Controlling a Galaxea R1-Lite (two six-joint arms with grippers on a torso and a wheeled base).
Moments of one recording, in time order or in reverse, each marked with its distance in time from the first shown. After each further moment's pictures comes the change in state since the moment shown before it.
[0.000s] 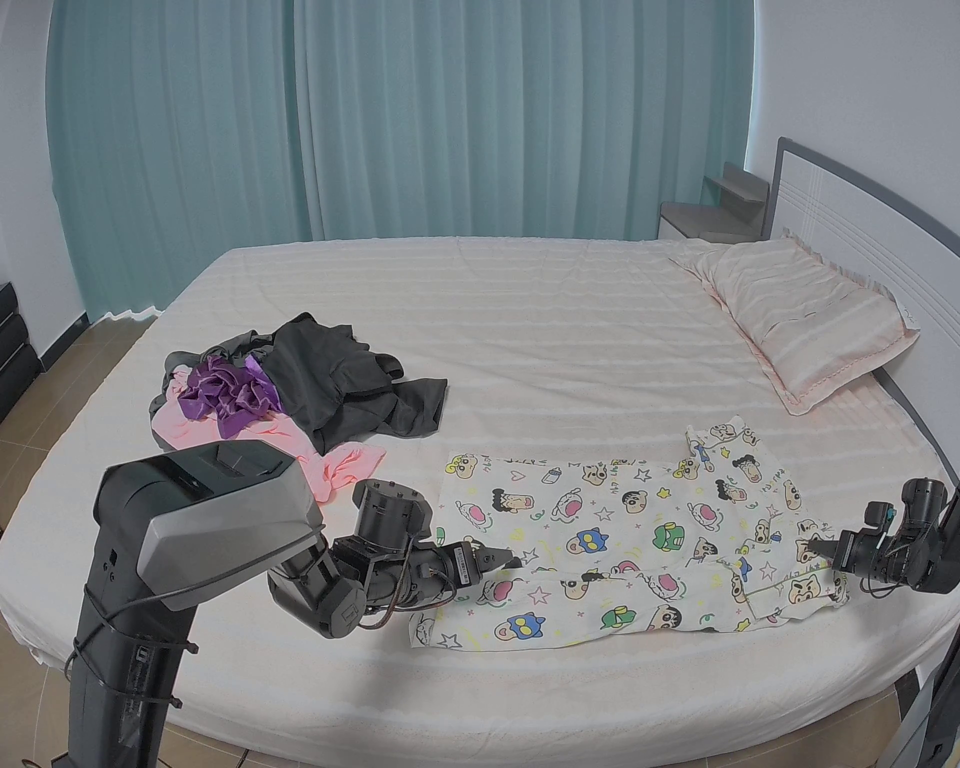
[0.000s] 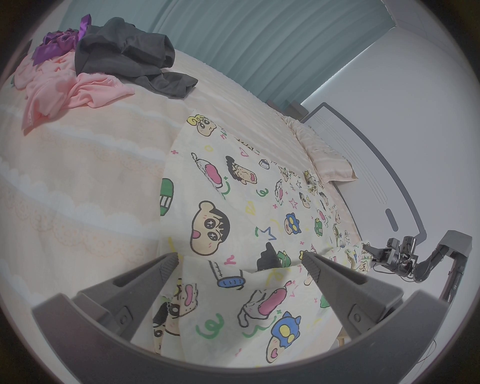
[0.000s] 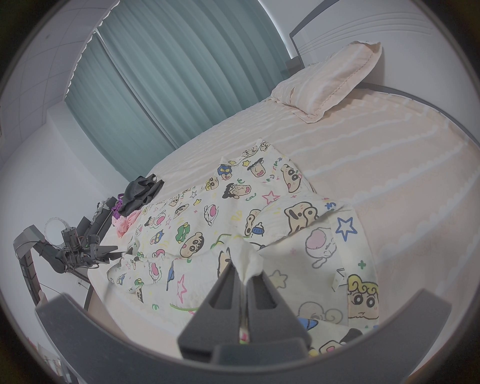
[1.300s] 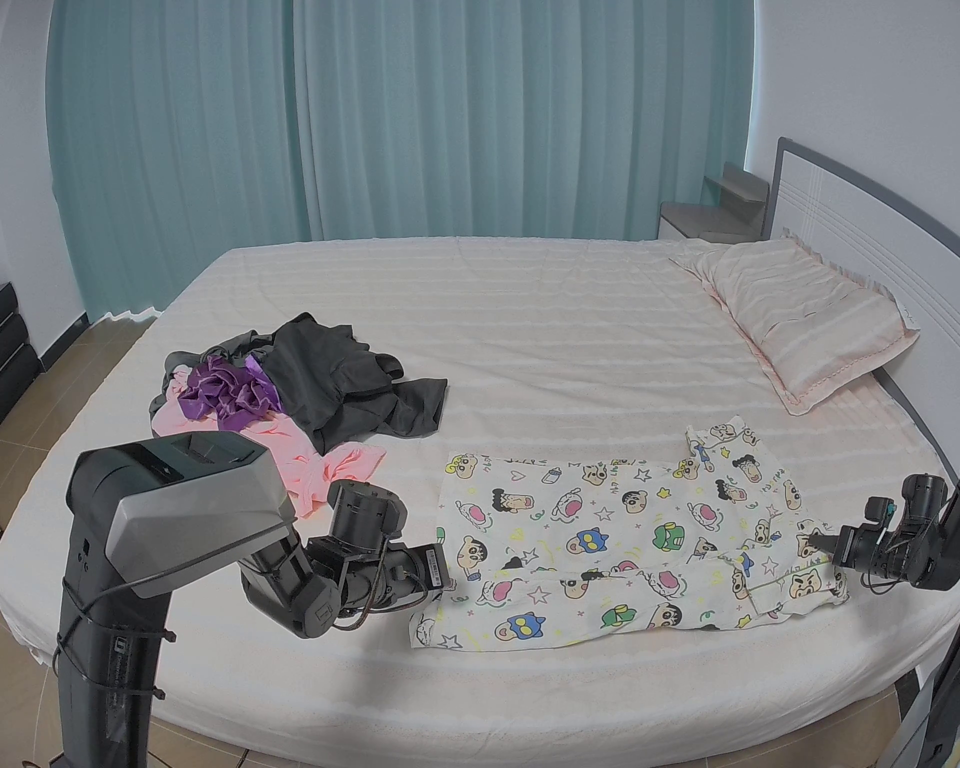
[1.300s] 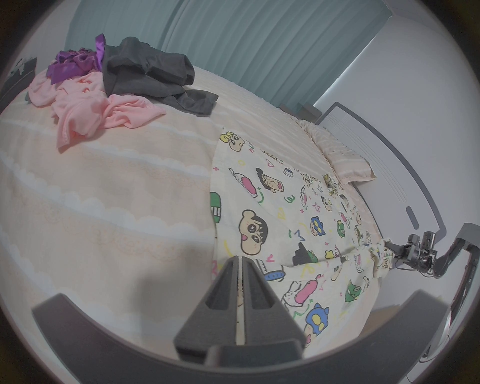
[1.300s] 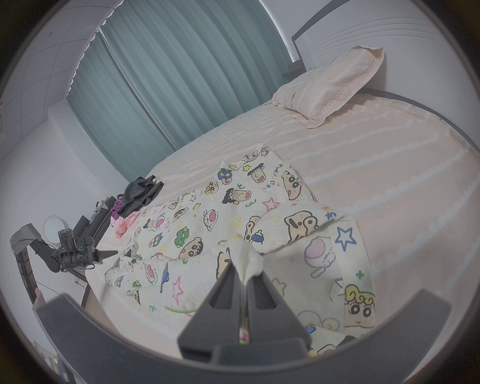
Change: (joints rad) left arm 0.039 -0.060 0.098 0.007 0.112 0.074; right arm 0.005 -0.005 -0.016 -0.001 -0.008 0.000
